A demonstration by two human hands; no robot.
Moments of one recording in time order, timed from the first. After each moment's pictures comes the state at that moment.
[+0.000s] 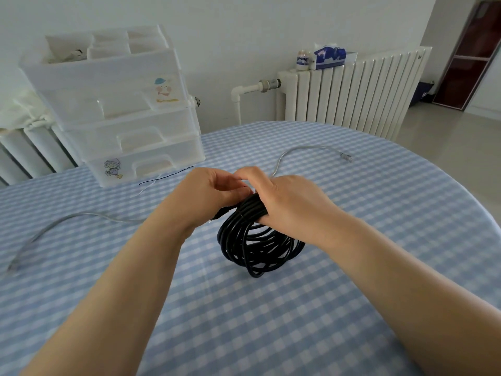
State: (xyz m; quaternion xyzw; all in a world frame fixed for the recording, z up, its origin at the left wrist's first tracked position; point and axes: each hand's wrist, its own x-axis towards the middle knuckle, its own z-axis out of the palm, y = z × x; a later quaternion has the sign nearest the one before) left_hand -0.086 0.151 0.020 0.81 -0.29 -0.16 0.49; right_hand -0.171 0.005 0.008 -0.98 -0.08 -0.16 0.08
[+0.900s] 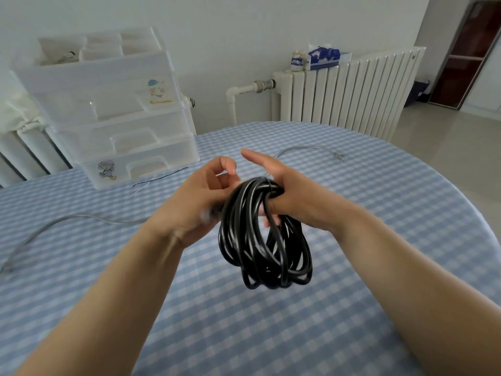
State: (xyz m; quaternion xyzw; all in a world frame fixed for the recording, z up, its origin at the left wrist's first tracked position) left_hand -0.086 0.143 0.008 0.55 -0.33 -0.32 0.70; right_hand -0.173 -0.023 0.006 -0.80 -0.07 -0.02 0.60
